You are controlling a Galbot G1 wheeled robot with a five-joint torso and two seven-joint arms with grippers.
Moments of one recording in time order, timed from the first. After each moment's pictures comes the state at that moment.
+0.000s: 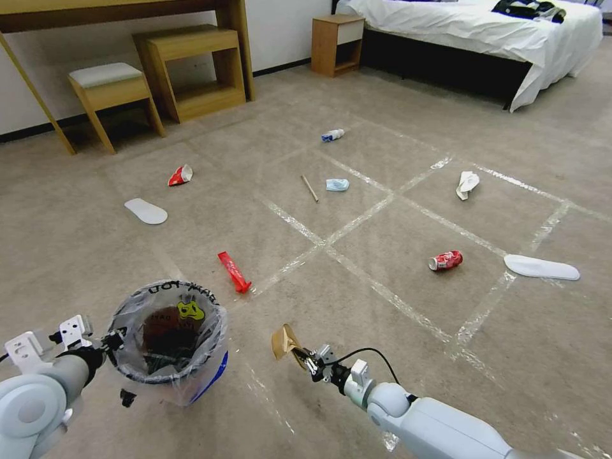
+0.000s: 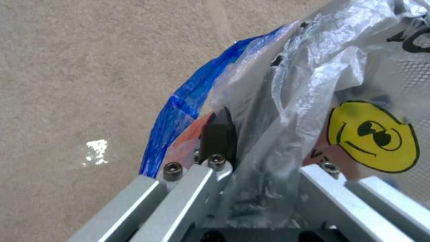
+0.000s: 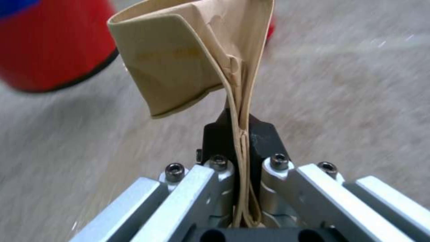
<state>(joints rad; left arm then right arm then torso) 1.56 -1.05 -0.94 -2.13 -1.26 0.70 -0.57 -0.75 1.08 -0.61 1.14 0.70 0.38 -0.17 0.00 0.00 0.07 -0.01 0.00</state>
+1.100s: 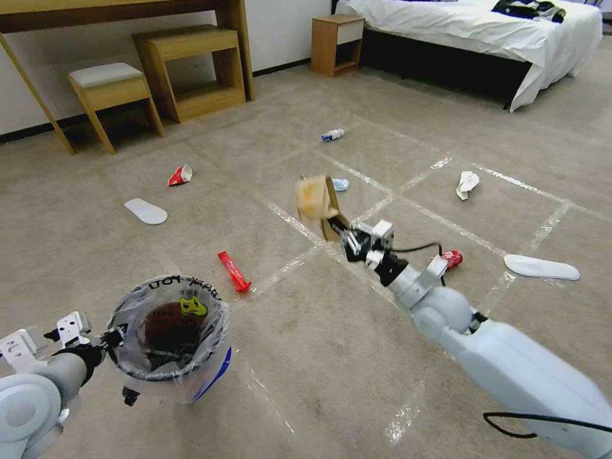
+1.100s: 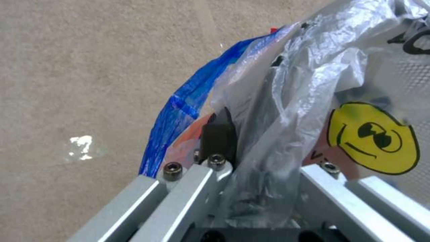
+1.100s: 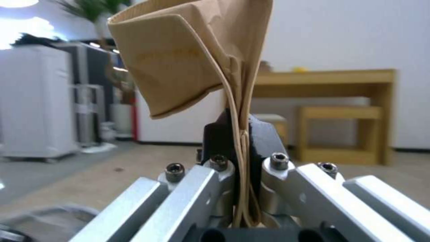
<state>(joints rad) 1.56 -1.06 -0.95 -2.19 -1.34 0.71 -0.61 -0.65 0.79 -0.22 1.84 0.90 0.33 -0.23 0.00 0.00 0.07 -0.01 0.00</state>
